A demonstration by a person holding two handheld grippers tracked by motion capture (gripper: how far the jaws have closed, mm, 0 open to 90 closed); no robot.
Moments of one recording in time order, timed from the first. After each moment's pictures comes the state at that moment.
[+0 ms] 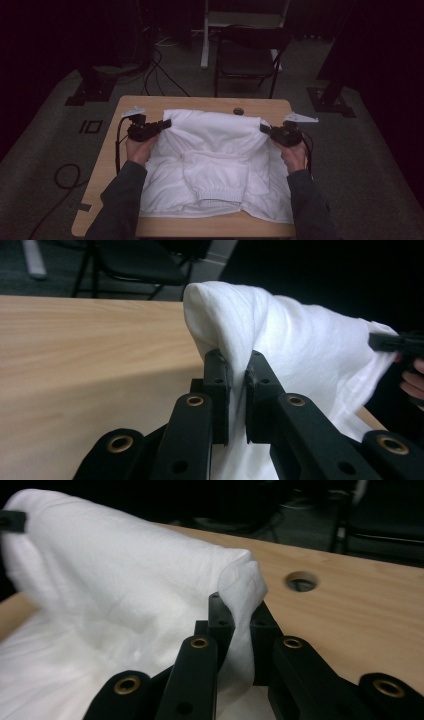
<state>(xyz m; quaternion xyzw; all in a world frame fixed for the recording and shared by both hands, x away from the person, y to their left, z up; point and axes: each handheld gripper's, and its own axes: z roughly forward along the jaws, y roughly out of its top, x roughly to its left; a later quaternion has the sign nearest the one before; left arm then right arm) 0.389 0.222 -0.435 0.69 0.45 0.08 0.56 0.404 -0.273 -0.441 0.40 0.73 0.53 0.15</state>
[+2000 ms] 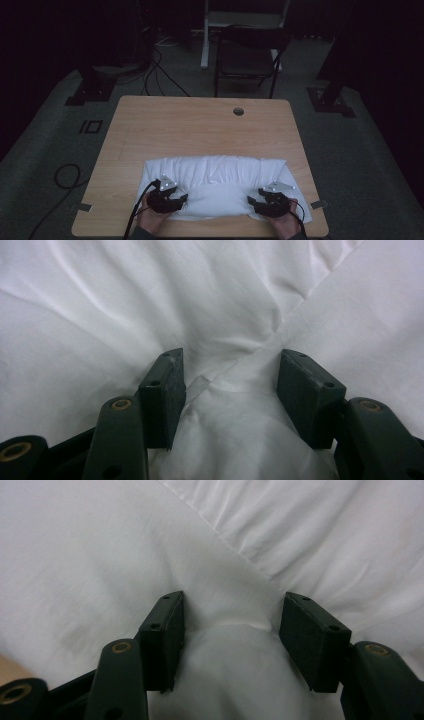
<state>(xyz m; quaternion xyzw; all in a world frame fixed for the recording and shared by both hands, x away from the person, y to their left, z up) 0.259 0.142 -0.545 0.82 0.44 0.14 0.34 0.252 -0.228 -0.552 0.44 0.81 0.36 0.15</state>
